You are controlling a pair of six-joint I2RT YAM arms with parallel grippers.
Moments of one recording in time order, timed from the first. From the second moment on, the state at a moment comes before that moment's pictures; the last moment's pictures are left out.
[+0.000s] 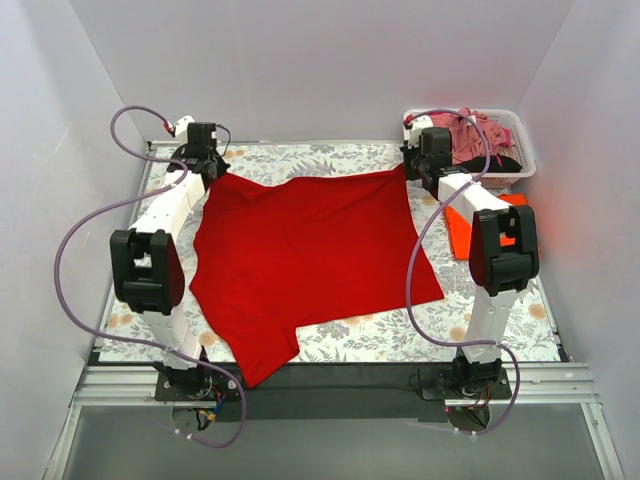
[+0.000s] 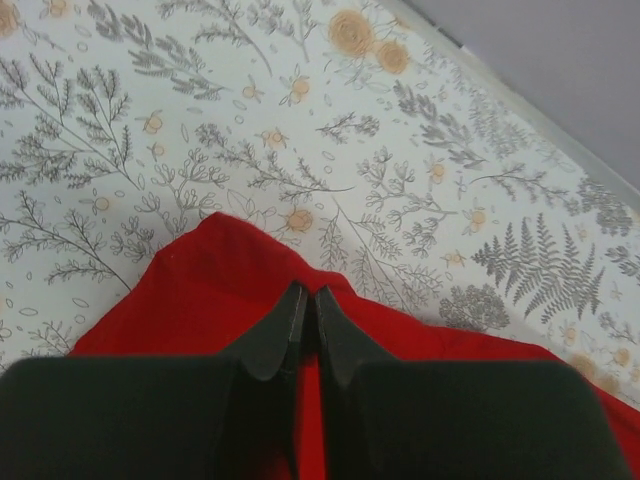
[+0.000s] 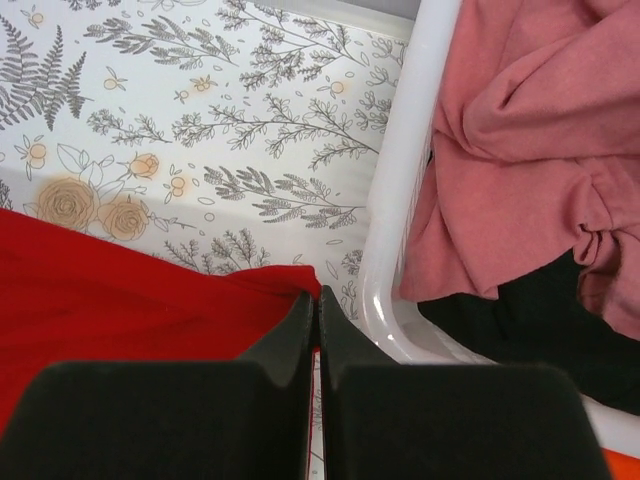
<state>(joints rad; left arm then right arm) -0.10 1.76 1.49 -0.34 -0.33 -0.58 0.19 1.96 1.46 -0.02 -0.06 -0.08</state>
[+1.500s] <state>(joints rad) -0.09 2.00 1.66 -0.23 -0.61 -0.45 0.20 2.05 1.45 0.12 0.04 -0.09</state>
